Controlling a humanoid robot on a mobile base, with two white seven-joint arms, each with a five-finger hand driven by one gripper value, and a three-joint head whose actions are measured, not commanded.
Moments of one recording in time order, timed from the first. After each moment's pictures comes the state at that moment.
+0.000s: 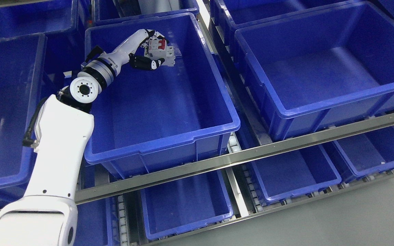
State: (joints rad) left arm -1.26 0.09 -0.14 -0.71 -0.60 -0.23 -0.44; right arm 0.09 0.00 0.00 -0.25 0.07 0.02 -0.14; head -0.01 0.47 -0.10
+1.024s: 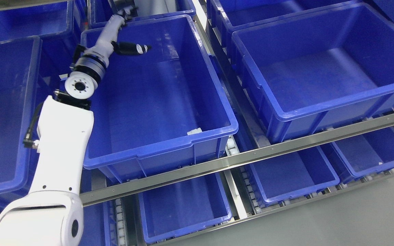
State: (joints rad) left arm -1.28 0.05 0.07 -0.68 -0.43 -0.14 -0.20; right arm 0.09 0.00 0.00 -0.25 0.07 0.02 -0.14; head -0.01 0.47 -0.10
